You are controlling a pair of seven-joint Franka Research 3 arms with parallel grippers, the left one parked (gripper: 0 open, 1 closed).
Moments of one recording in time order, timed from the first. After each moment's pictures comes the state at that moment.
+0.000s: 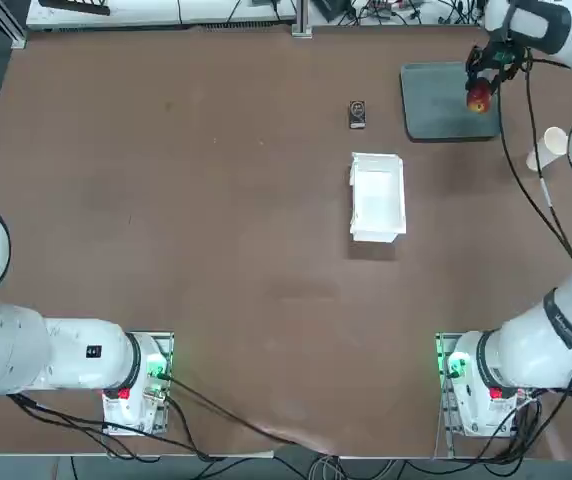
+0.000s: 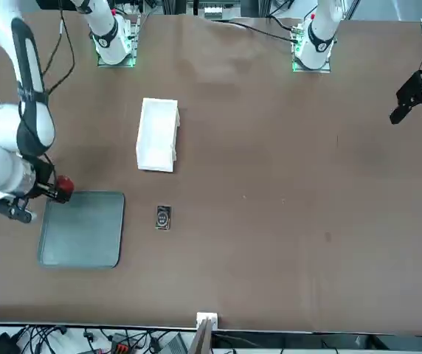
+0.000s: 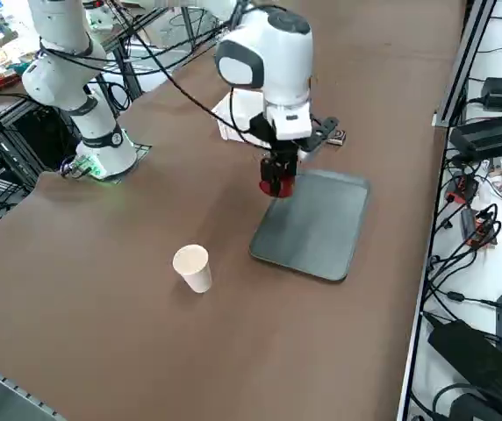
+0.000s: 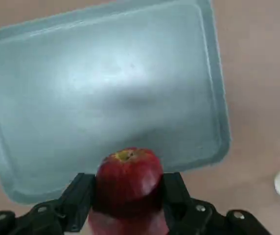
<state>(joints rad) 0.02 0.49 -0.12 -1.69 0.01 2.15 0.12</state>
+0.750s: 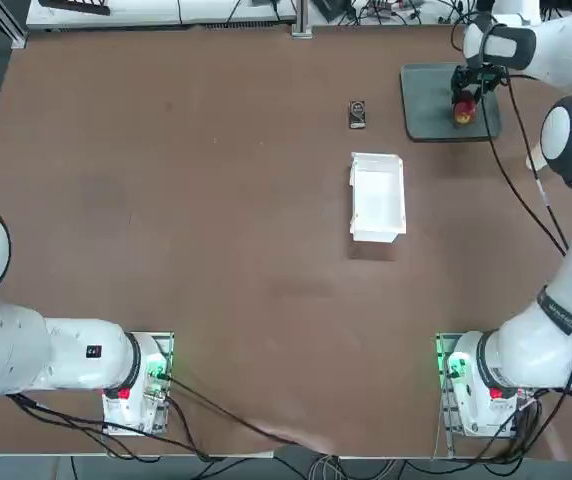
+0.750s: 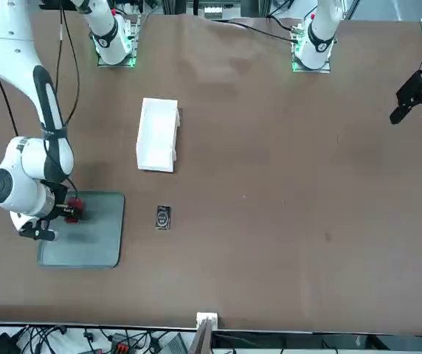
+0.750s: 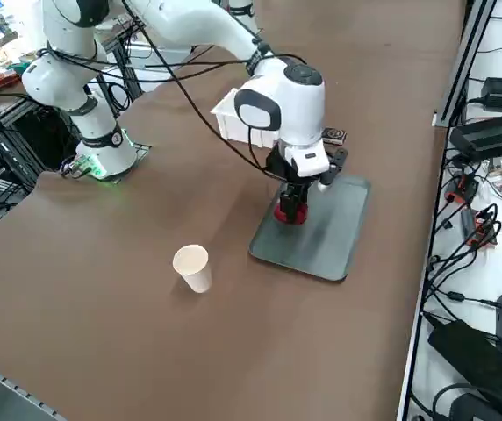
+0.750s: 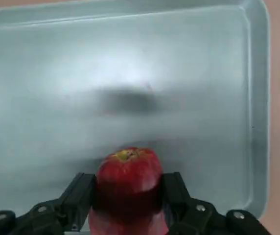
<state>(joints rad) 0.02 0.65 -0.11 -1.64 0.01 2.27 0.02</state>
